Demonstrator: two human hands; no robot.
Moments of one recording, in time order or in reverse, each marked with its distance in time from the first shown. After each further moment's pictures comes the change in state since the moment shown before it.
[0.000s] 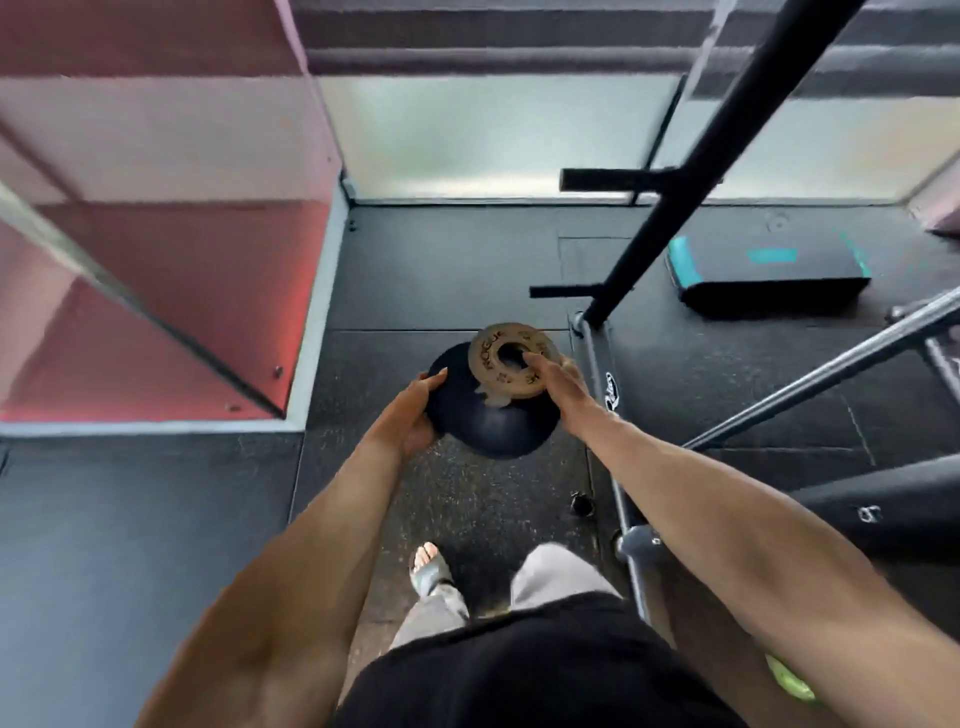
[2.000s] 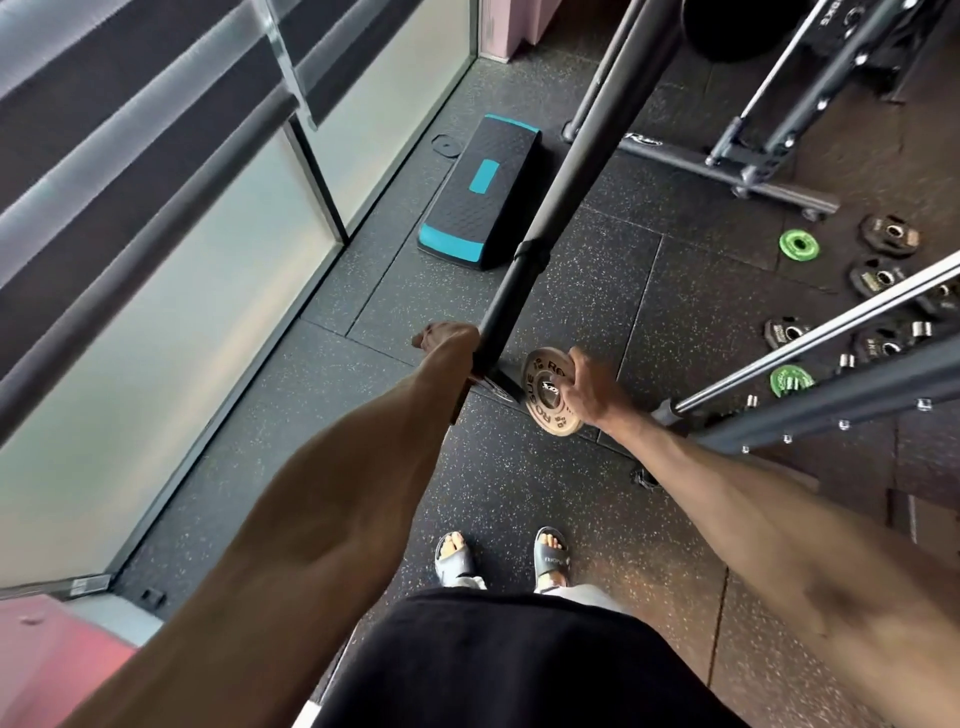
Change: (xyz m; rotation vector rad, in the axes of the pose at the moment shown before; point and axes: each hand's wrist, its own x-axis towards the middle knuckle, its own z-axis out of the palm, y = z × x) left_hand 0.488 0.334 0.291 1.735 -0.481 0.034; right_hand 0.335 -0.199 0.007 -0.368 0.865 0.229
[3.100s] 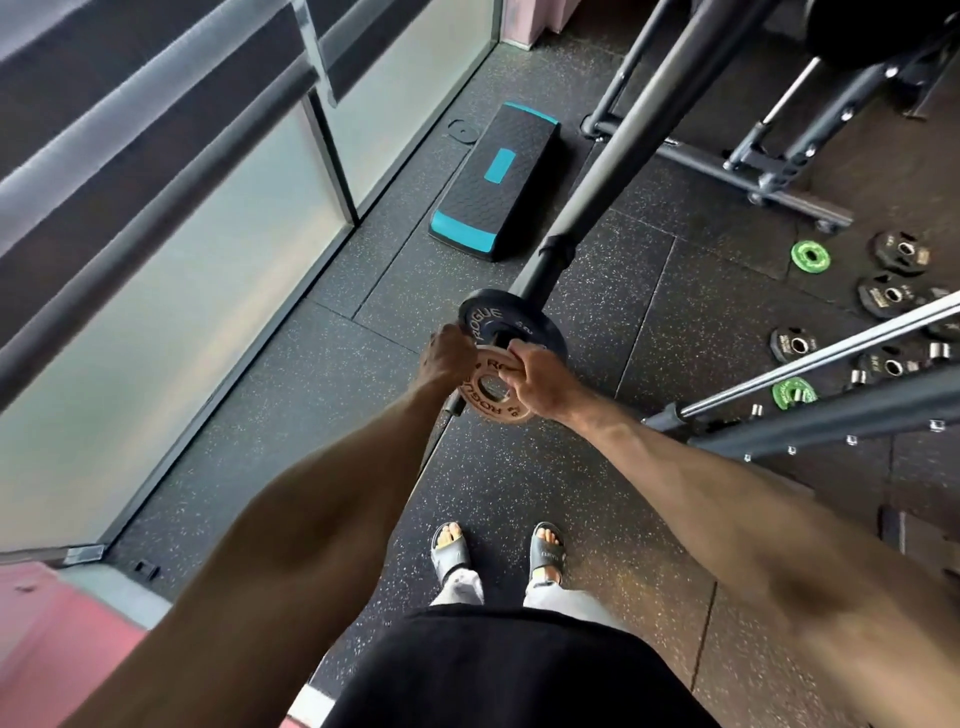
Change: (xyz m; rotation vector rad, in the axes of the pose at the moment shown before) left_hand 0.029 -0.048 -0.007 0.213 0.050 0.289; right_hand 0.007 -0.083 0.033 0.071 -0.224 -0.184
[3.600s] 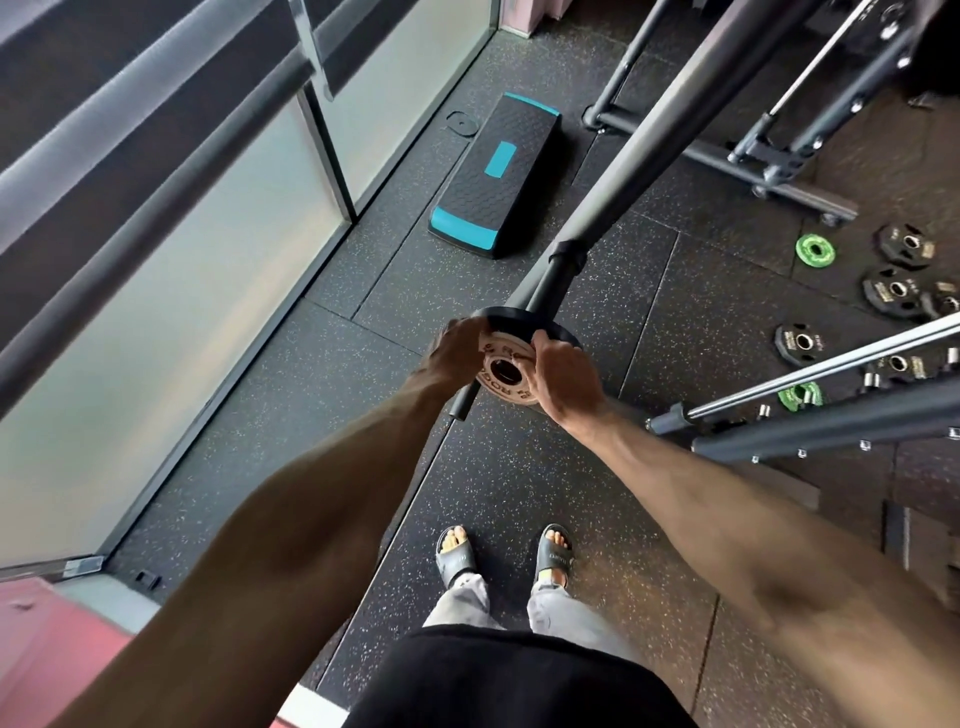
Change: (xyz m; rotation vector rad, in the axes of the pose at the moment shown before) left_hand 0.036 -0.013 -0.007 0.079 -0.014 0.397; right_hand 0.024 0.004 0.000 -0.493 0.365 -0.045
